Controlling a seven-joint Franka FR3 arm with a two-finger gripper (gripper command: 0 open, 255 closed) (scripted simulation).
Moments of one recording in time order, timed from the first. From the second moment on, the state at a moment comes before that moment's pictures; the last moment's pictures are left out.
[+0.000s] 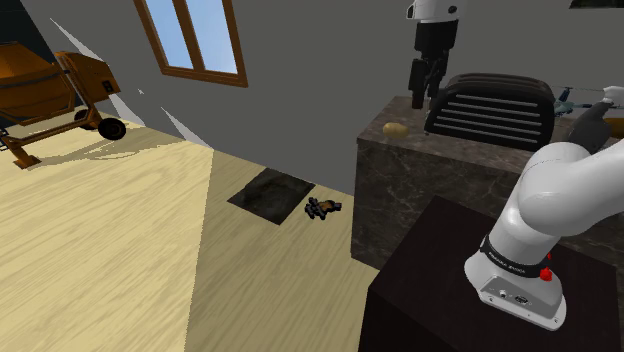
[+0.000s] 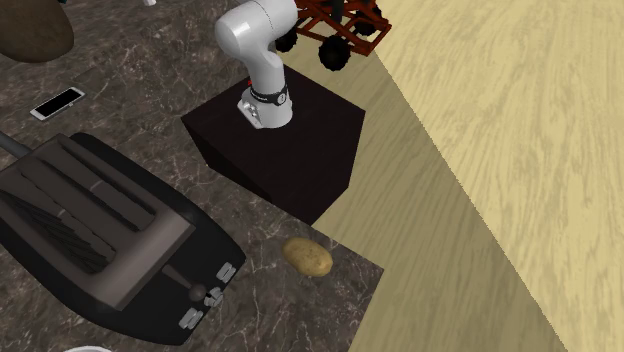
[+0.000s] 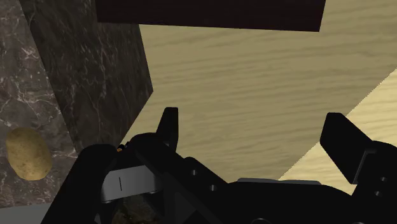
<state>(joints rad) 0.02 -0.77 0.01 -2.29 0.03 1.45 0.01</state>
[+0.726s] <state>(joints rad) -0.04 -0.70 -0.13 -2.42 -0.09 1.69 -0.14</state>
